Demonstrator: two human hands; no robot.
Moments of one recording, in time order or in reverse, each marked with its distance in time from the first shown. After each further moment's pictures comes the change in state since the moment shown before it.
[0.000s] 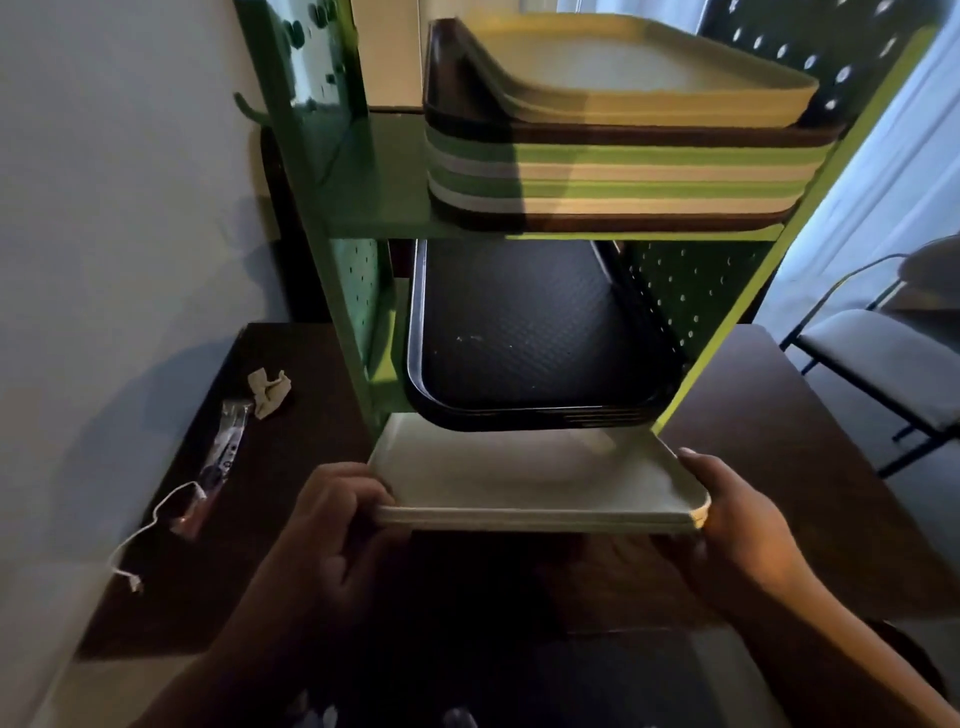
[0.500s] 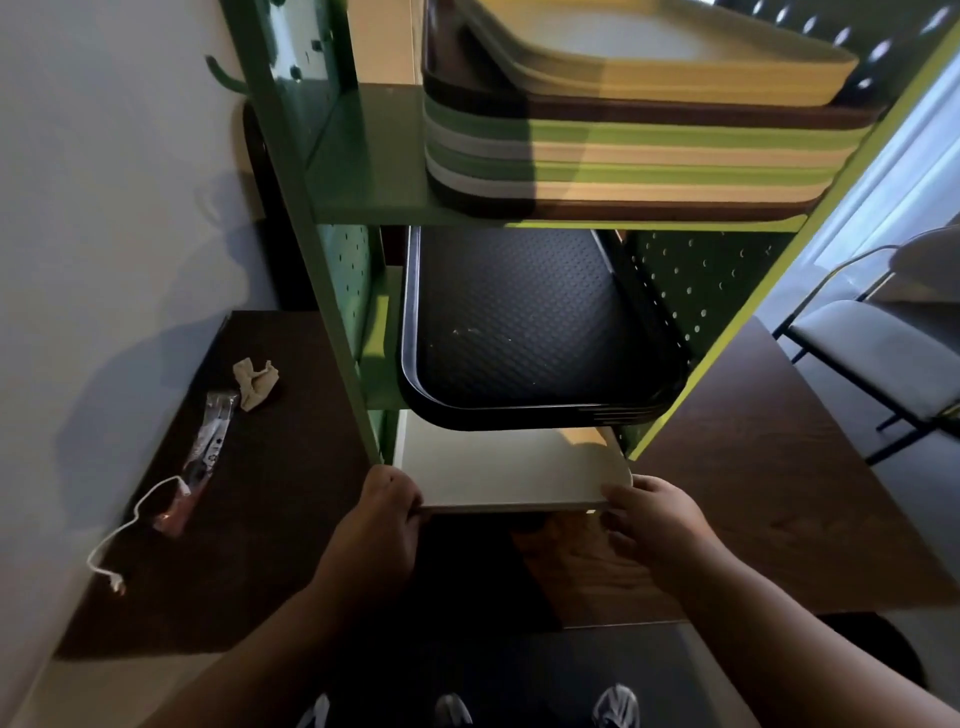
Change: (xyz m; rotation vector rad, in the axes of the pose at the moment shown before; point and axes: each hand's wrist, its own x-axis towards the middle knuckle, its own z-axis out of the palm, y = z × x) left_hand 0.002 -0.072 0.084 0.171 -0.233 -0.314; right_hand 0.061 0.057 0.000 -0.374 0.075 0.144
